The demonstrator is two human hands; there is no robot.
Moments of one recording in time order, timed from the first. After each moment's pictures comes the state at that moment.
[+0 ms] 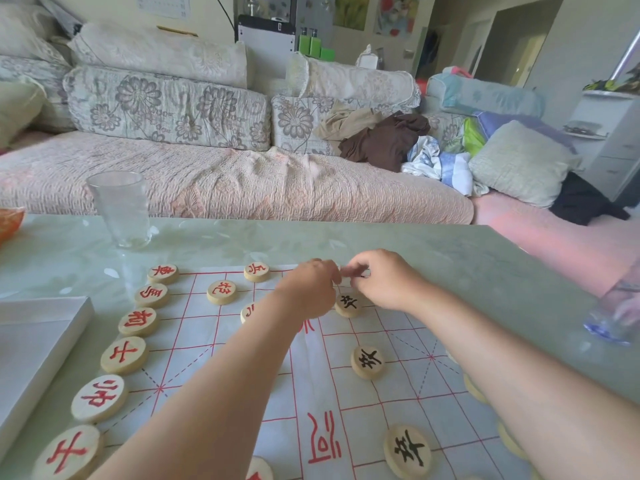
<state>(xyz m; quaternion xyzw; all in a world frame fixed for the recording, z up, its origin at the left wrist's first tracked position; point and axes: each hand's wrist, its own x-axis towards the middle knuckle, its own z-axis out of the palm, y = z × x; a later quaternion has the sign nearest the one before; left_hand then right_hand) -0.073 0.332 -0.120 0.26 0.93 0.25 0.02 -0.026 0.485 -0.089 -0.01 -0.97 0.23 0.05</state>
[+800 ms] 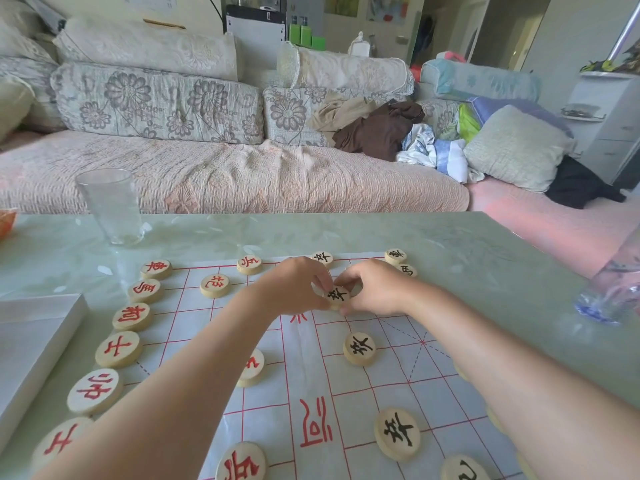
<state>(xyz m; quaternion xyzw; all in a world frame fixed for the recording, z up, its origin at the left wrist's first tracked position) -0.064 0.311 -0.117 0.31 0.90 0.29 0.07 -0.012 0.488 -0.100 0.03 -0.98 0.21 -0.07</state>
